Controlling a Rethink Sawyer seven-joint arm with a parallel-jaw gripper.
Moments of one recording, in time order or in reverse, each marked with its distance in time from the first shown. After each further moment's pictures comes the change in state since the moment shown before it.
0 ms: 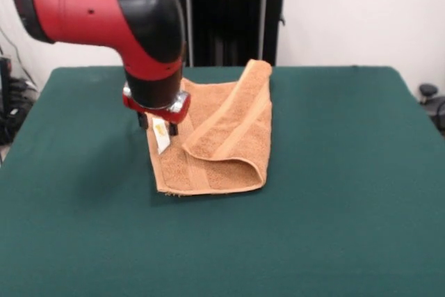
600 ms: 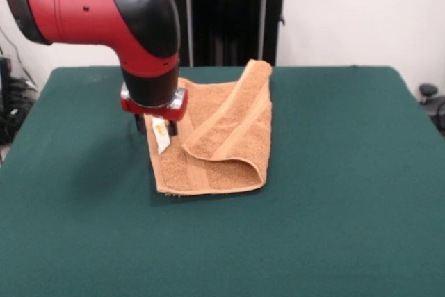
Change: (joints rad) arm -0.056 -0.019 0.090 0.032 -0.112 -0.008 -0.063
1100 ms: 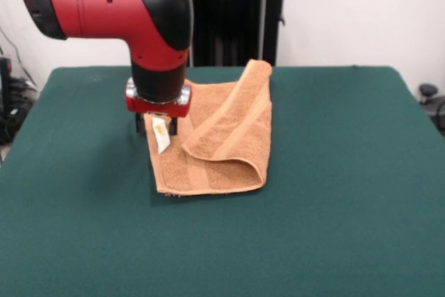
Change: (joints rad) arm 0.005 -0.032 0.035 0.041 -0.122 -0.040 0.000
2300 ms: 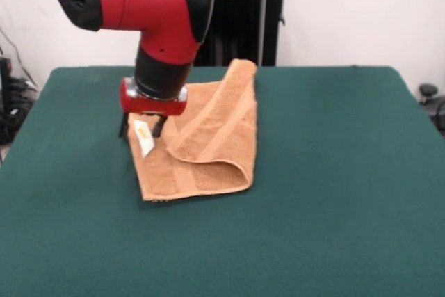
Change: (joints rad) arm 0.057 -0.052 0.038 0.027 -0.348 -0.018 0.000
